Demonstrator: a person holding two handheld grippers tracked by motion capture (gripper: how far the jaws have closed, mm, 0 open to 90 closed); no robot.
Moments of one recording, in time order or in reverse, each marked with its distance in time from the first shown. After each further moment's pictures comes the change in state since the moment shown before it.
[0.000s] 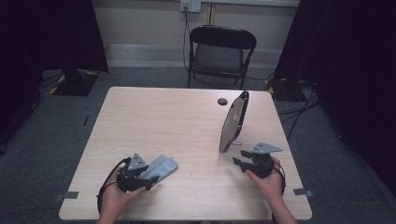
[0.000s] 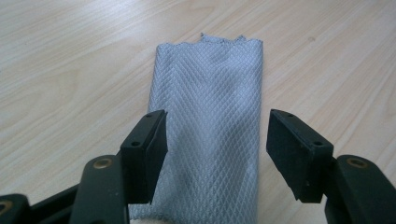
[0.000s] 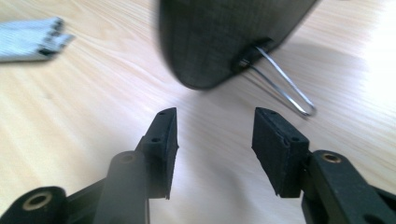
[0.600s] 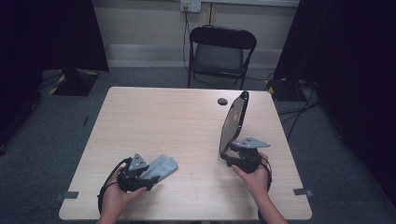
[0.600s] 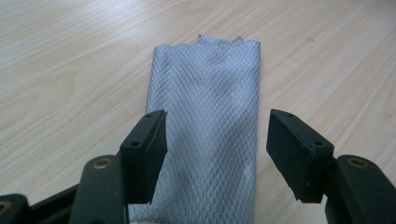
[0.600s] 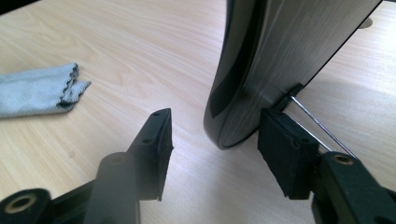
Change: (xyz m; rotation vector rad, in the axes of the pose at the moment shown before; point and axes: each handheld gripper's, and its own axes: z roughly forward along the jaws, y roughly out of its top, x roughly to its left) left arm -0.001 0.001 0.001 -0.002 0.000 0.002; right arm 0.027 0.030 0.021 -0.056 -0.014 0.057
